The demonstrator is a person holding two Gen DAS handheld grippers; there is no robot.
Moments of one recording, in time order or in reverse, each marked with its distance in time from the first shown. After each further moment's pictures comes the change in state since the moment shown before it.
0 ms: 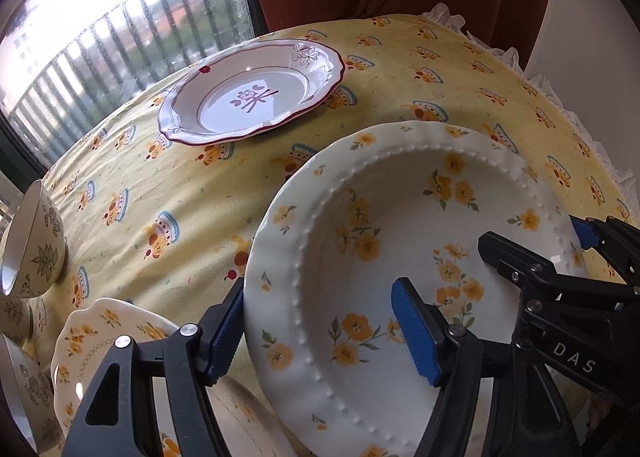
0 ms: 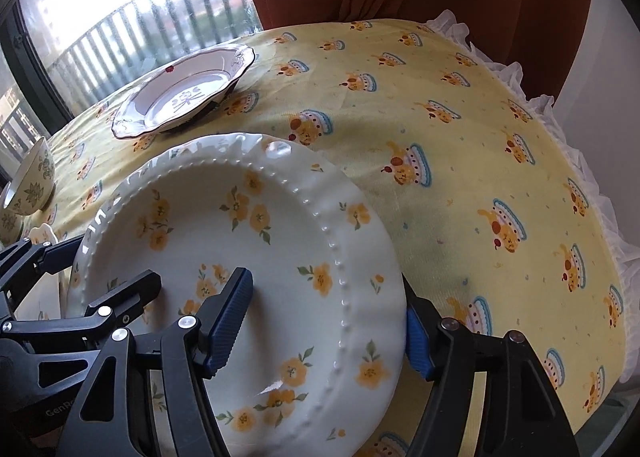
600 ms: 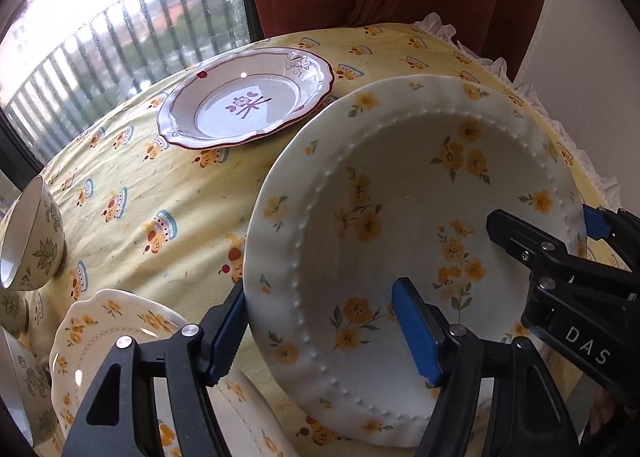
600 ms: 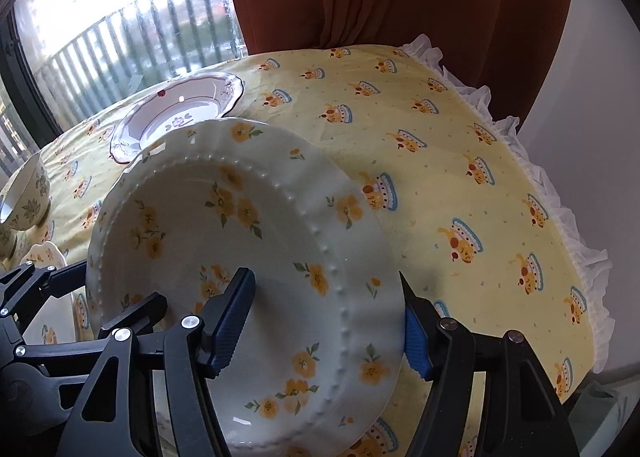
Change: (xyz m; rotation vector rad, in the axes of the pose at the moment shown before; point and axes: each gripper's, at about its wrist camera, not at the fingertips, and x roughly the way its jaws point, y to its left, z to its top) left arm -0.017 0.001 -0.002 -0.022 -0.011 -0.047; right arm -0.034 0.004 0.007 0.011 -0.055 -0.088
